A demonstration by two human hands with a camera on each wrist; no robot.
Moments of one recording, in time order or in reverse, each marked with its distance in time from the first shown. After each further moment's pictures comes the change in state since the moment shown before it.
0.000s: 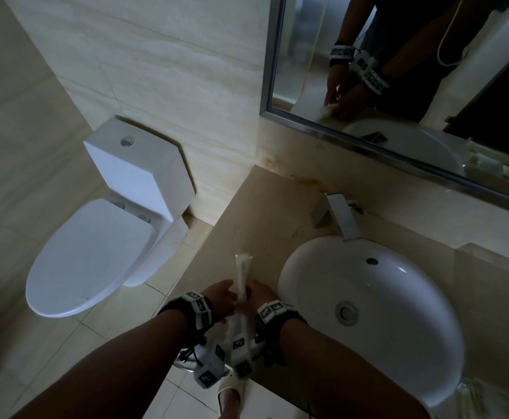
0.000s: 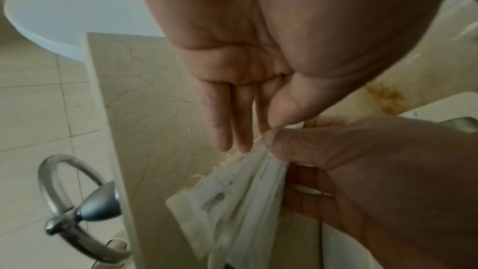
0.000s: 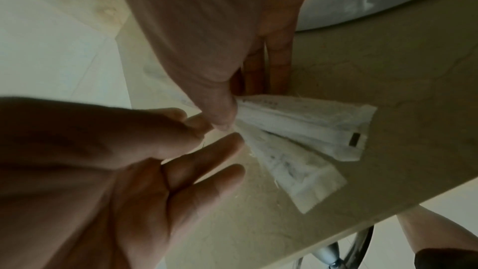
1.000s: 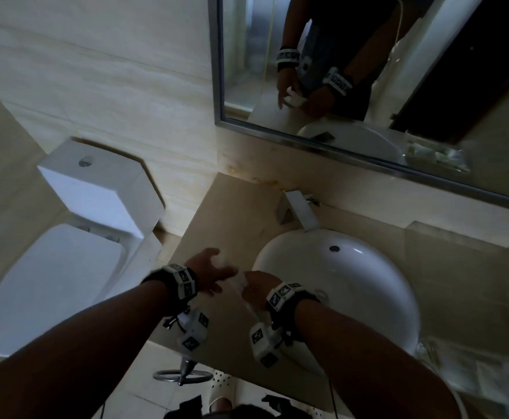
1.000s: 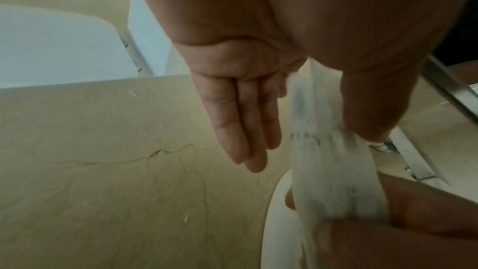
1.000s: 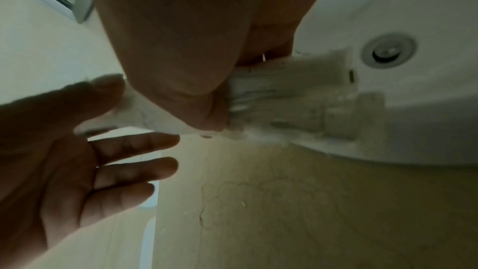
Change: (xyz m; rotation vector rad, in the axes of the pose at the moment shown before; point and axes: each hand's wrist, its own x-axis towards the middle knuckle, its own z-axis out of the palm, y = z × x) left_hand -0.012 0.069 -0.013 0.003 0.028 0.120; right_hand -0.054 0.017 -0.075 -0.231 -0.007 -0.136
